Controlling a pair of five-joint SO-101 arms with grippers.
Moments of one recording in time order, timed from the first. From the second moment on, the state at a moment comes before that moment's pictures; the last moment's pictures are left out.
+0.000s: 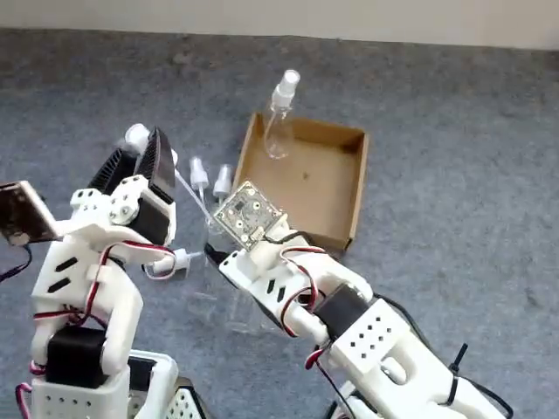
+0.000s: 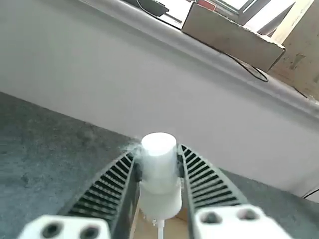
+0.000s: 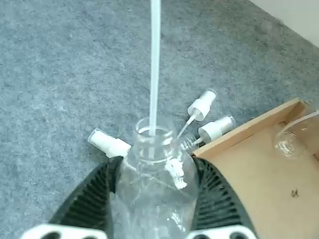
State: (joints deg) left arm 0.5 -78.5 50.2 39.3 30.1; right arm -48.4 -50.8 55.7 33.2 9.5
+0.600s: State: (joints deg) left arm 8.5 -78.6 61.1 43.2 27.2; right arm -48.4 -50.8 55.7 33.2 7.2
